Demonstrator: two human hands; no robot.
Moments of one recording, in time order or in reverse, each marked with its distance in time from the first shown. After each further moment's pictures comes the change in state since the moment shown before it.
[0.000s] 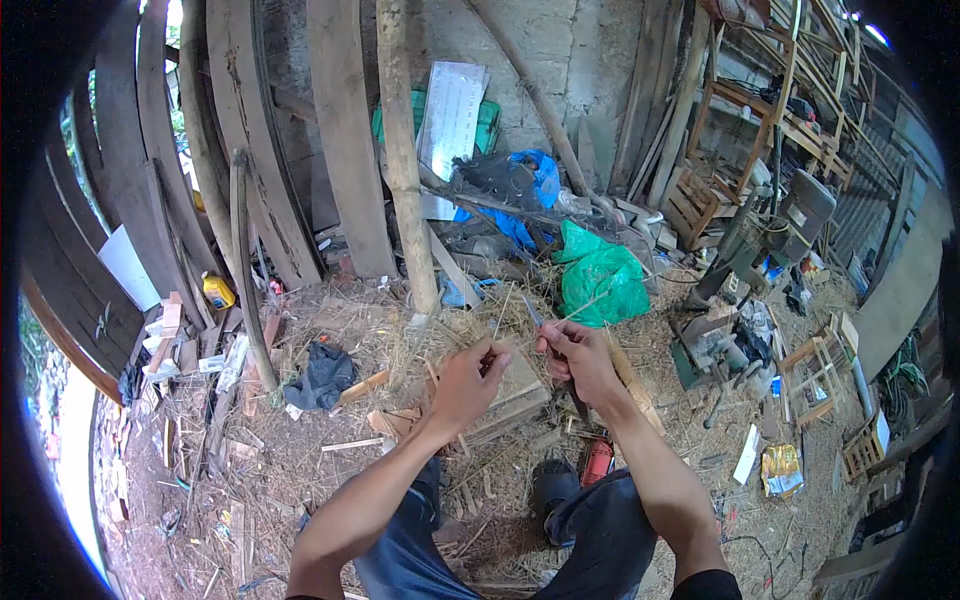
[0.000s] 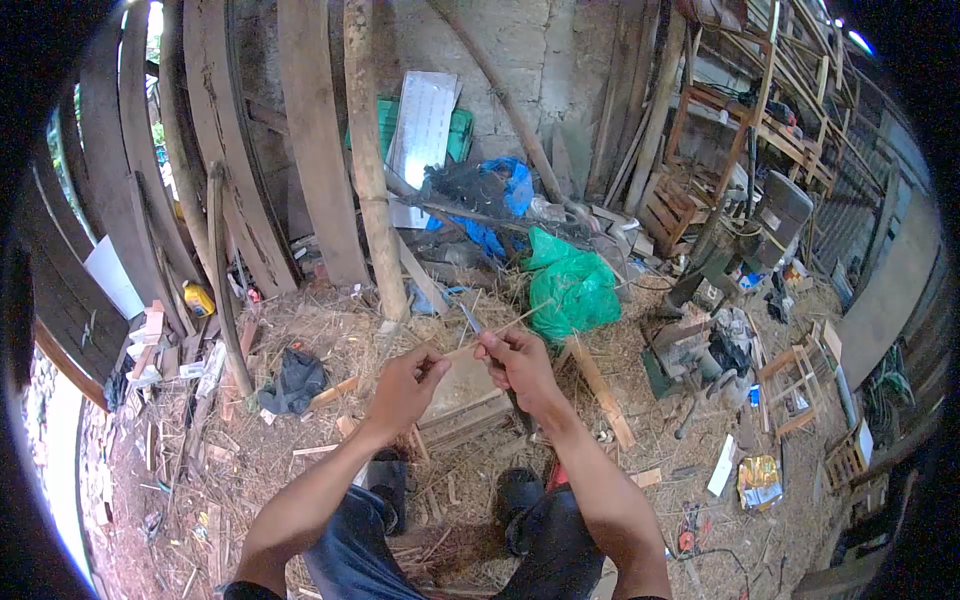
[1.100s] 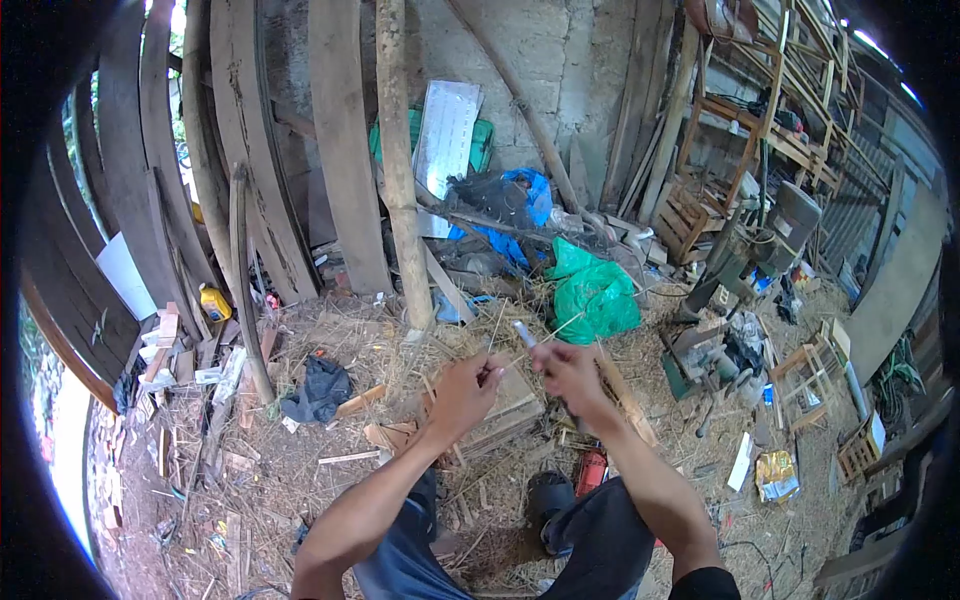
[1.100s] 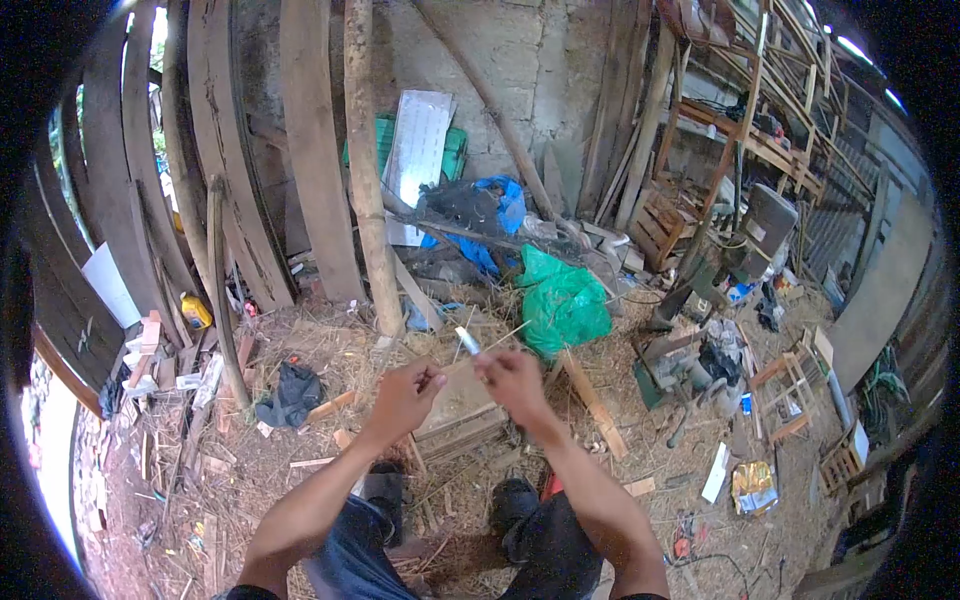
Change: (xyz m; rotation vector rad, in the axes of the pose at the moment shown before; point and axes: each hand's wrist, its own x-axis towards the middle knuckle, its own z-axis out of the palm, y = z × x) left_hand 0.000 0.001 -0.002 -0.003 -0.002 0.025; right_hand 0.002 0.018 -0.009 -0.241 0.098 -0.054
